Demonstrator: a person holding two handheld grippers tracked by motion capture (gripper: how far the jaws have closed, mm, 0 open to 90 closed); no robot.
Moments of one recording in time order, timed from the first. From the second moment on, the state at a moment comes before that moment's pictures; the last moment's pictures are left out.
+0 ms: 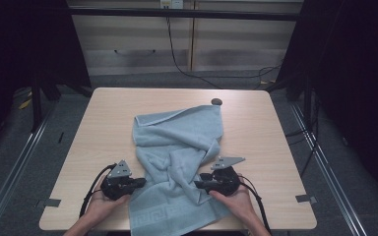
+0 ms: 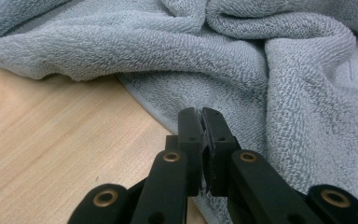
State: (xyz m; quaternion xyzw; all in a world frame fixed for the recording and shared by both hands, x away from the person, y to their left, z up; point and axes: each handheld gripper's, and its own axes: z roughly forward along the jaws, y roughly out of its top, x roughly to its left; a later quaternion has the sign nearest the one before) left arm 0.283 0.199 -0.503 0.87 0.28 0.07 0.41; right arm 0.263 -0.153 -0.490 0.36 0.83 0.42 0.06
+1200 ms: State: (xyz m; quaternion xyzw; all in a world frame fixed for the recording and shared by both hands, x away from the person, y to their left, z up) left arm 0.302 0.274 -0.492 0.80 0.40 0.07 0.44; right arm 0.317 -0.218 -0.460 0.46 0.77 0.39 0.20
